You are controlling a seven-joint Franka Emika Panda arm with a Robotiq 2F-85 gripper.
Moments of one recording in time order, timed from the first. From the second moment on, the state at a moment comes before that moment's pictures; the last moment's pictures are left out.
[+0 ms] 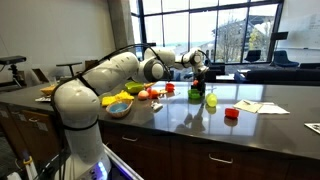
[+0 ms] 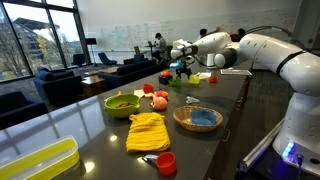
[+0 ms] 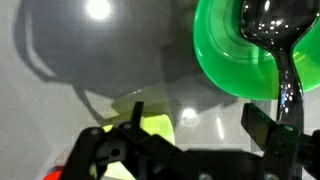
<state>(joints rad) -0.07 1.19 -0.15 -0.54 -0.08 1.75 1.25</state>
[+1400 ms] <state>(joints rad) -0.07 1.22 -0.17 -0.50 -0.08 2.12 1.56</state>
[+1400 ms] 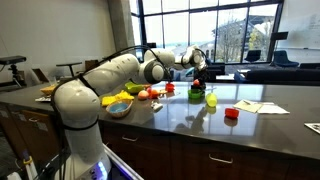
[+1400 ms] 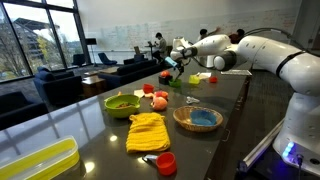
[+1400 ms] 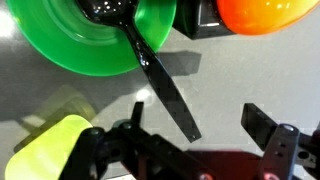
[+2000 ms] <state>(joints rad) -0.07 1.23 -0.17 -0.51 -0.08 2.11 1.56</state>
